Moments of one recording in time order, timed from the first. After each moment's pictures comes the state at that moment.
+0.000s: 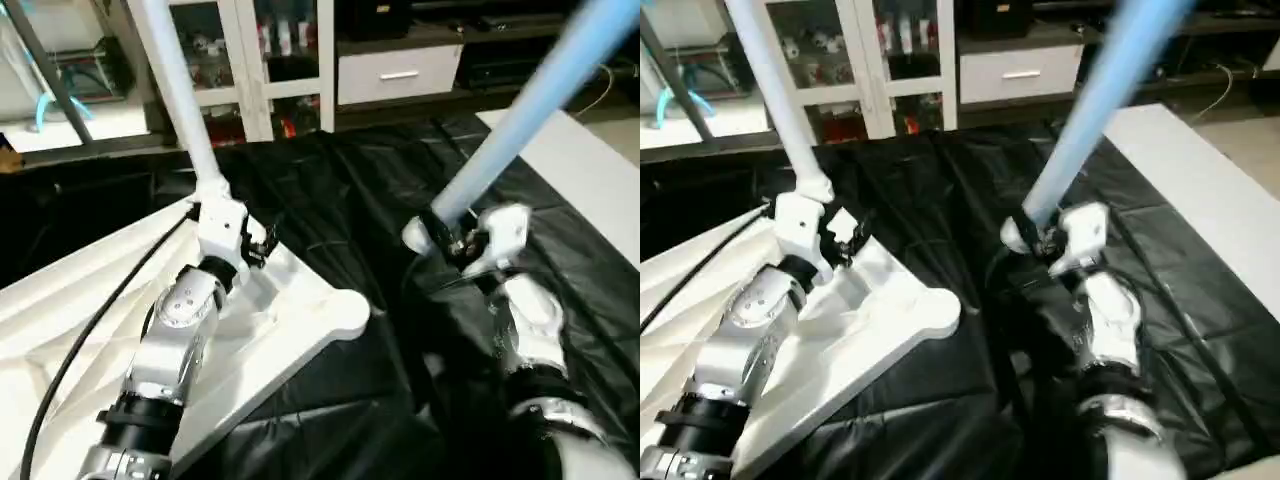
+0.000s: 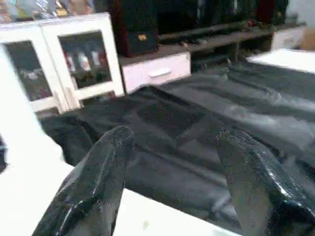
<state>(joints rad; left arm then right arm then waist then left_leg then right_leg) -0.35 0.21 -0.06 0.19 -0.17 0.06 -0.24 -0.56 -0.09 -0.46 0.67 0.13 -0.24 0.78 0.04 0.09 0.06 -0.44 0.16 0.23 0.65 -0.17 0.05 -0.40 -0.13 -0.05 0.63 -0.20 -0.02</state>
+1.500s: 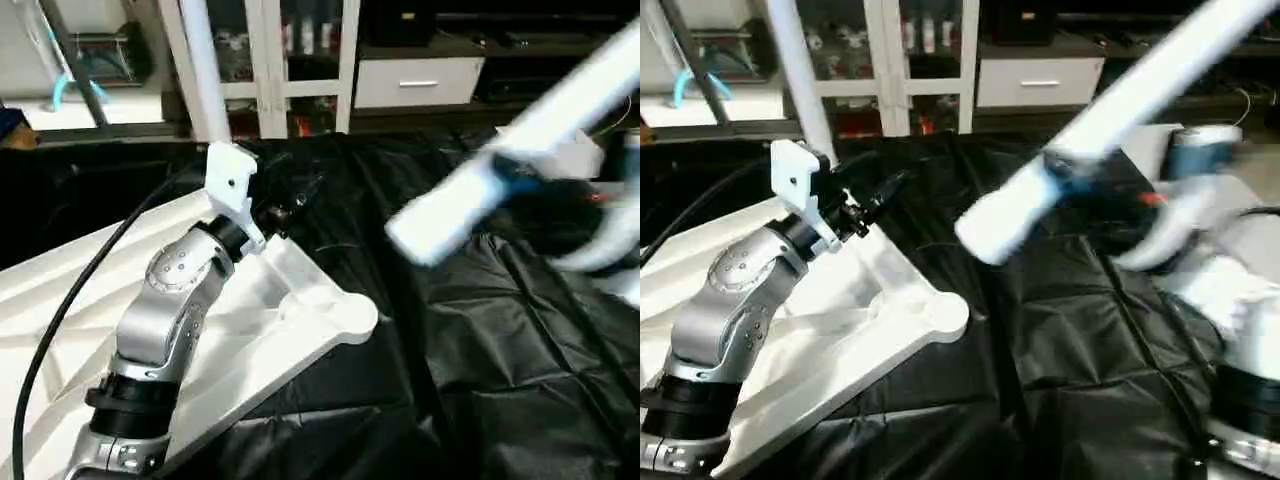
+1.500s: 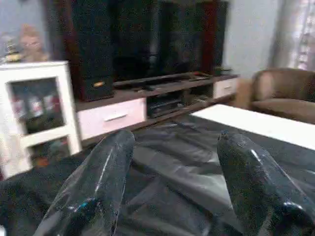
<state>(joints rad) -0.43 0.19 -0.04 -0.05 -0.30 0.27 -0.38 -0.43 -0.49 -0.35 -0.07 1.17 0.97 0.69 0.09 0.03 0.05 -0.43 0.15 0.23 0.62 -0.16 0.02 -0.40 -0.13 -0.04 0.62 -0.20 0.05</state>
